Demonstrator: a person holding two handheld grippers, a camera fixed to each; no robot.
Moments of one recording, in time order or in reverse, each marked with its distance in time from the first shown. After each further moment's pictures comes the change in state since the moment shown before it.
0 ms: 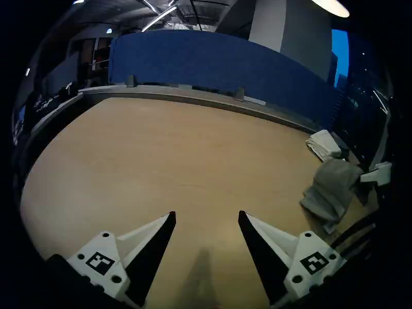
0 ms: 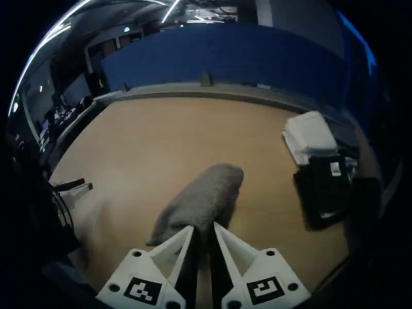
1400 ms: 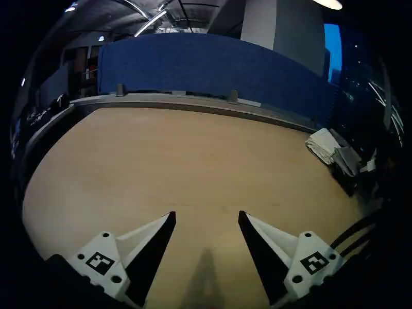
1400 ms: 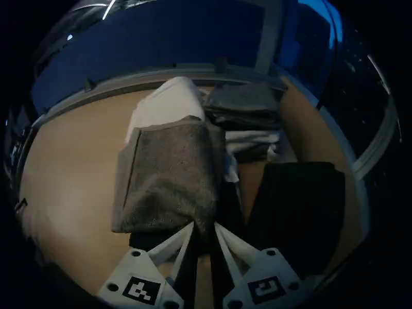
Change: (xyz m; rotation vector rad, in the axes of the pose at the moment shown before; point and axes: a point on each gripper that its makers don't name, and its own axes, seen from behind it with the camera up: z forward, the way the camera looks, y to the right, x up) left arm 0.025 0.012 0.030 -0.014 0.030 0.059; right arm -0.041 0.337 0.007 -0.342 -0.127 0.197
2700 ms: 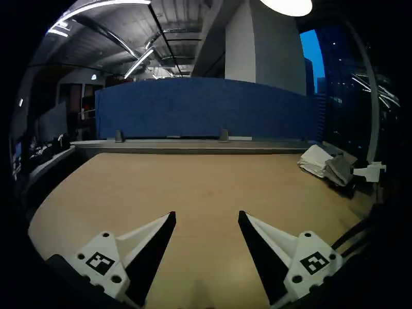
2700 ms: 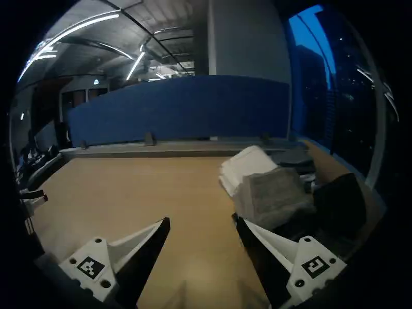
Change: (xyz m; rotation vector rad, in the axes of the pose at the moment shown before) left arm 0.050 -0.003 -0.033 -0.014 0.287 0.121; right arm 0.001 -0.219 -0.087 0.141 0.587 0.011
